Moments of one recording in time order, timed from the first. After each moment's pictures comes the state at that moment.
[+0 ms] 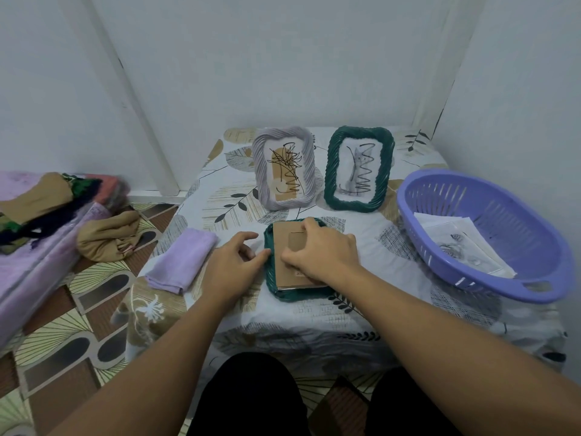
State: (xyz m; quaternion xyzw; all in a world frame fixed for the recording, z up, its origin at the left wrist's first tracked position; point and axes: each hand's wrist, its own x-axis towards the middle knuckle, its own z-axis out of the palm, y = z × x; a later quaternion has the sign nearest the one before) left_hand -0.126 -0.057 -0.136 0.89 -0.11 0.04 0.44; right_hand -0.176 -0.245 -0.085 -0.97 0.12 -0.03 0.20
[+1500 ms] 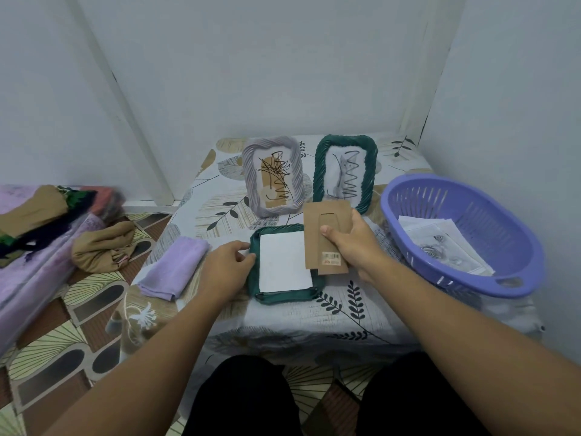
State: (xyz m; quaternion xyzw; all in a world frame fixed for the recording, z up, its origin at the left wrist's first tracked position) left_hand -0.122 -0.069 -0.124 0.93 -0.08 0.02 0.36; right_hand -0.183 -0.318 -0.097 -0.74 0.24 -0.08 0.63
